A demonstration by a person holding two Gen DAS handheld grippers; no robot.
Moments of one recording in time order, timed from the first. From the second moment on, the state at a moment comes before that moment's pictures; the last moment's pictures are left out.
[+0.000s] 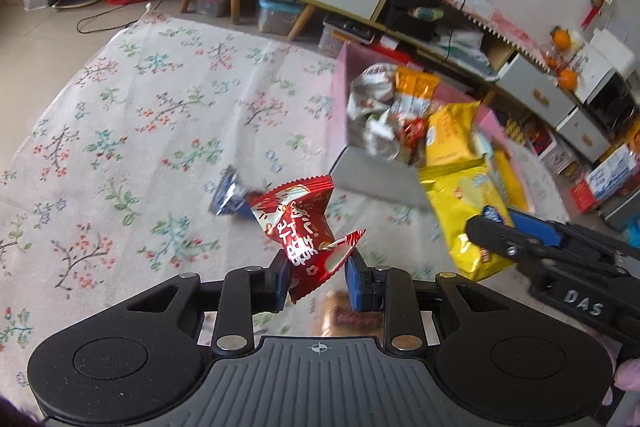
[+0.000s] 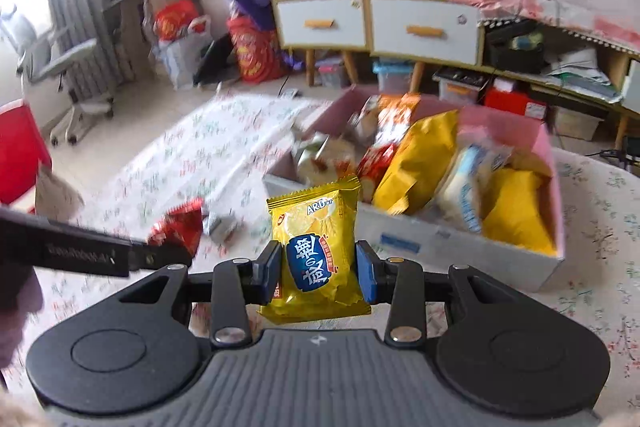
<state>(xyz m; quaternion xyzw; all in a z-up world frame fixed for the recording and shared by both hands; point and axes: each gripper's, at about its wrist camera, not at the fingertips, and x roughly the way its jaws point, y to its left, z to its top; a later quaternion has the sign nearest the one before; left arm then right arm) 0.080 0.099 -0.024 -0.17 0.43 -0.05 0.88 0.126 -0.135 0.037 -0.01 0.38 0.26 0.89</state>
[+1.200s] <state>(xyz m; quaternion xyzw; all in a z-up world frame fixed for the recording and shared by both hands) 0.245 0.006 -0.013 -0.03 0.46 -0.07 0.89 0.210 -0.235 0.017 0.18 0.34 0.13 0.91</state>
